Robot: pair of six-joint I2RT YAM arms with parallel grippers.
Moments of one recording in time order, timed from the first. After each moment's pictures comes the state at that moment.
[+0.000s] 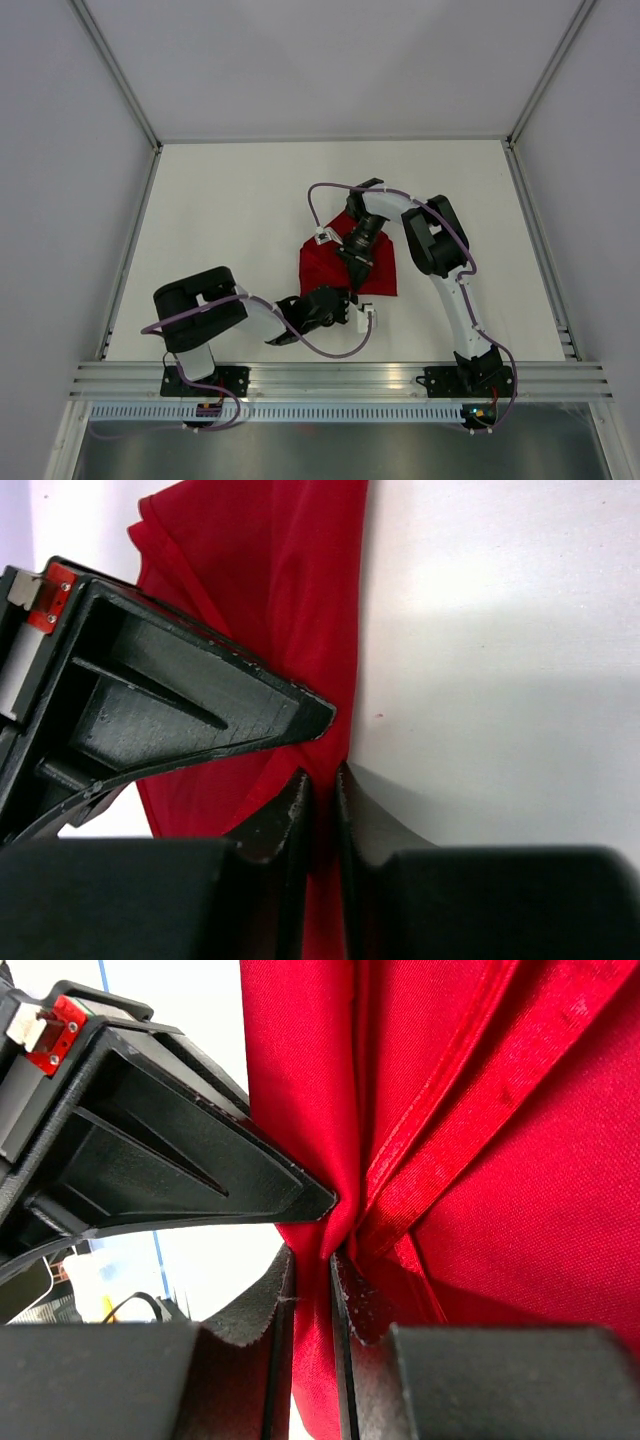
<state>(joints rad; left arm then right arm) -1.14 1.75 0.52 0.73 -0.21 0.83 0.52 2.42 1.82 -1.46 -0.82 -1.02</state>
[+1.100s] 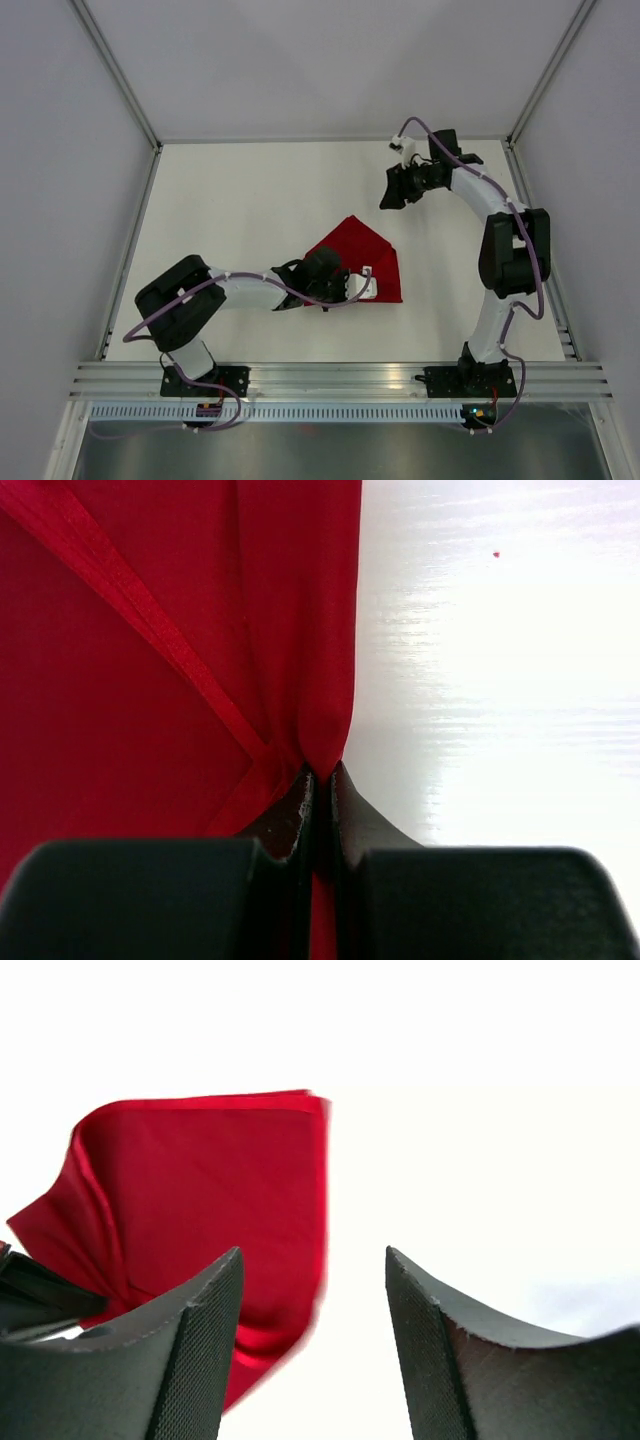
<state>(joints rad) -0.96 1.68 0.75 0.18 0.29 0.56 0.17 1.97 1.58 -0.63 -0.71 -0.34</state>
